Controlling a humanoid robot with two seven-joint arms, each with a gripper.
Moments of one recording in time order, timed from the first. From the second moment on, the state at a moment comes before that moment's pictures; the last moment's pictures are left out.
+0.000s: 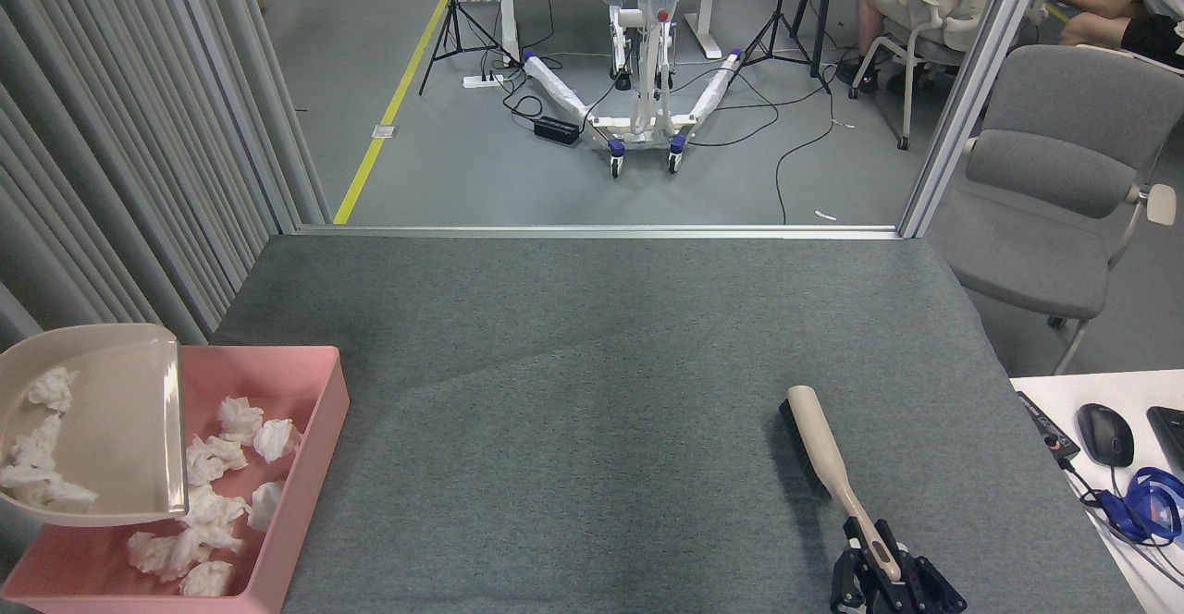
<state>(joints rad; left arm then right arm) 0.03 0.91 0.01 -1.02 0.27 -0.56 0.26 0.13 -0.18 0.08 -1.36 1.12 -0.07 -0.21</state>
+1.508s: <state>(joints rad) -0.08 0.21 -0.30 -1.46 0.04 -0.26 0.30 0.17 -0.18 0.06 -1.56 1.21 0.00 -0.27</state>
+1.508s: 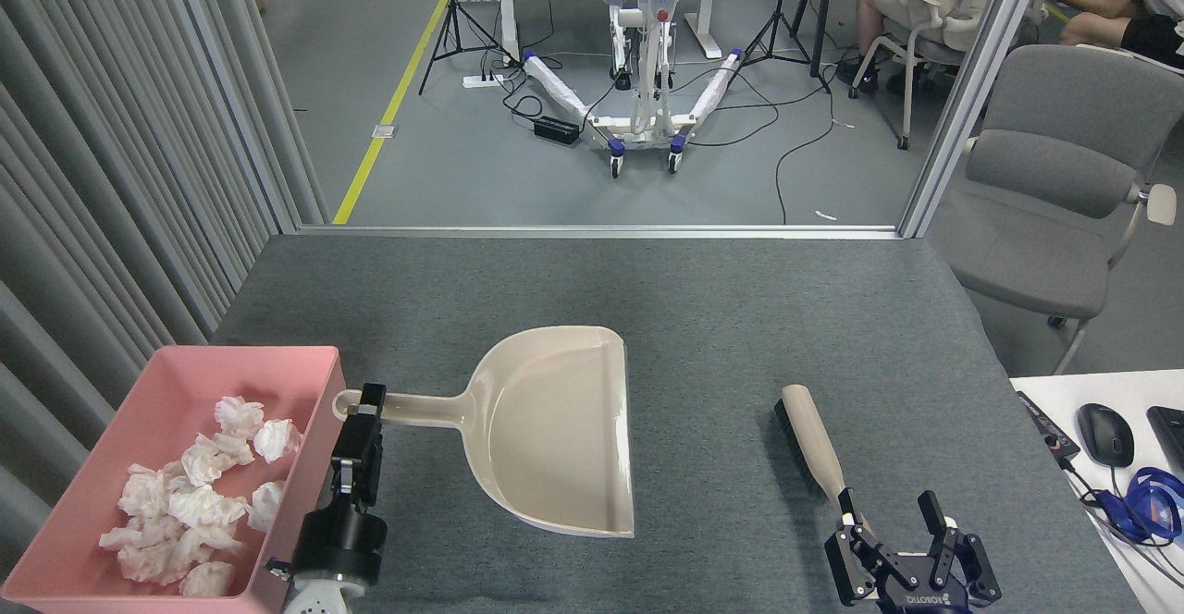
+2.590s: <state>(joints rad) -0.18 0.02 -0.20 -1.04 -0.26 -0.38 0.35 0.20 -0.18 0.01 -1.60 1.29 0.00 -0.27</state>
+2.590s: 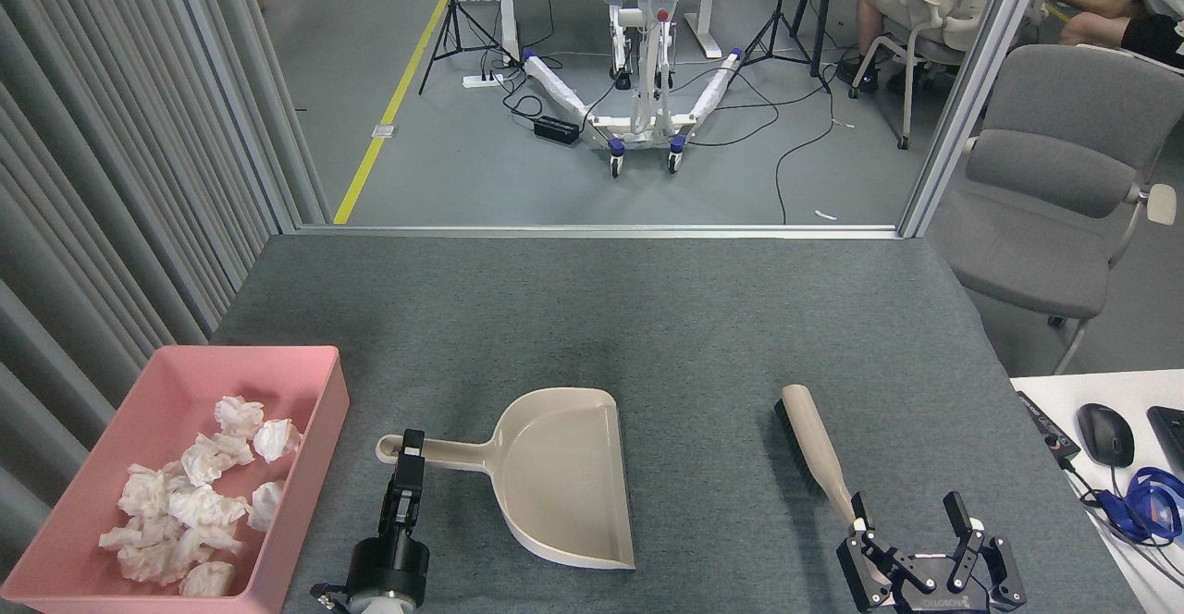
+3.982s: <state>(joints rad) 0.10 0.10 -0.21 -1.46 -0.70 -0.16 0.40 0.20 -0.18 -0.04 -1.60 1.24 -0.02 -0.25</state>
